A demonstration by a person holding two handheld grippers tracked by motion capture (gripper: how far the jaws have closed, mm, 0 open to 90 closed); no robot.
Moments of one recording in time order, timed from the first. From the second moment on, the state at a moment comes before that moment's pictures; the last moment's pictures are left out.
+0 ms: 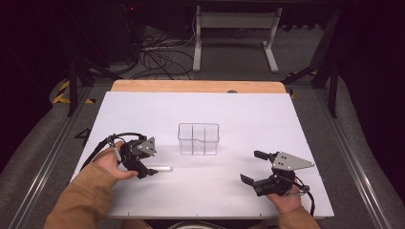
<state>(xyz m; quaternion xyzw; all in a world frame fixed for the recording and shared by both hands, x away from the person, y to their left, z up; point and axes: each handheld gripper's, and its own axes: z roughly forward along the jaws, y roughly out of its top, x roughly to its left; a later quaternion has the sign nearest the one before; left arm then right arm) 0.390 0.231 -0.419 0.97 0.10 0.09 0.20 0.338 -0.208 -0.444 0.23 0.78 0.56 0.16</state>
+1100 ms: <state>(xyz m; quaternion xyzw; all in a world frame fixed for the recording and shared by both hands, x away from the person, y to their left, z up) 0.394 0.216 -0.439 0.99 0.02 0.08 0.09 0.338 -0.206 -0.448 0.22 0.79 0.55 0.15</state>
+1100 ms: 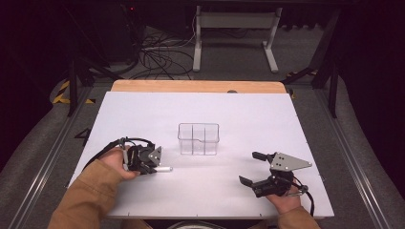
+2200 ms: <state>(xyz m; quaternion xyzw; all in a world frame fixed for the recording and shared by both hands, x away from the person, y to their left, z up) 0.386 0.235 -0.395 0.96 0.04 0.09 0.25 0.339 -0.206 -0.449 0.22 0.79 0.55 0.15</state>
